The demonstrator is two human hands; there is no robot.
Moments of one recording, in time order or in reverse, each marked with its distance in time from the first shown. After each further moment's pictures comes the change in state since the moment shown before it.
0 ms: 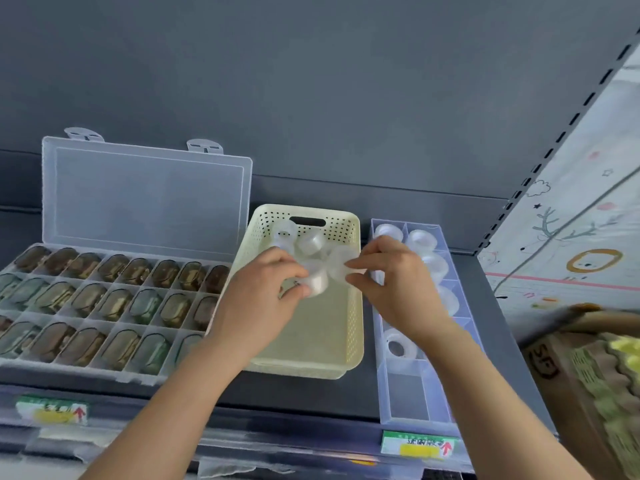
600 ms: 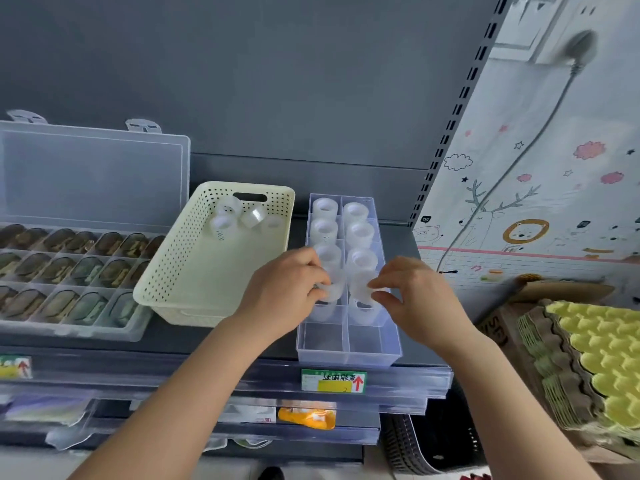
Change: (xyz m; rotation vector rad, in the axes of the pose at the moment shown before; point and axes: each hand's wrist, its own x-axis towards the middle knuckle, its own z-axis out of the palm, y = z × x) left_hand -0.027 0.097 0.077 0.160 -0.168 0.238; right_hand -0.106 0.070 -0.091 -0.213 -0.124 0.050
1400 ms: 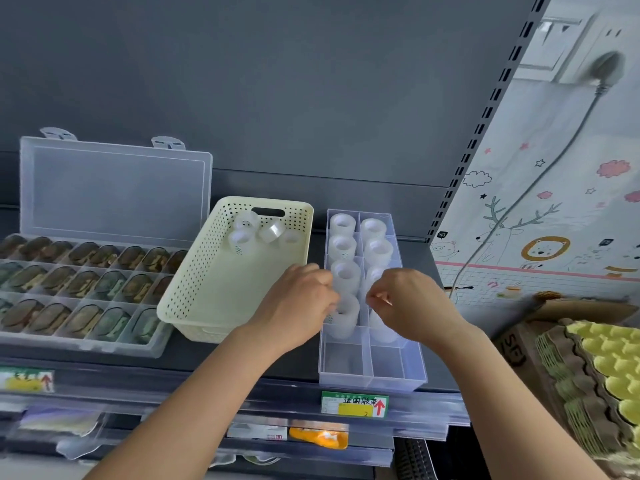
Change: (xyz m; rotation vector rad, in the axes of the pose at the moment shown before) left_hand 0.012 -0.034 0.006 0.232 -0.017 0.233; right_hand 0.042 -0.023 0.009 -0.174 -0.266 0.060
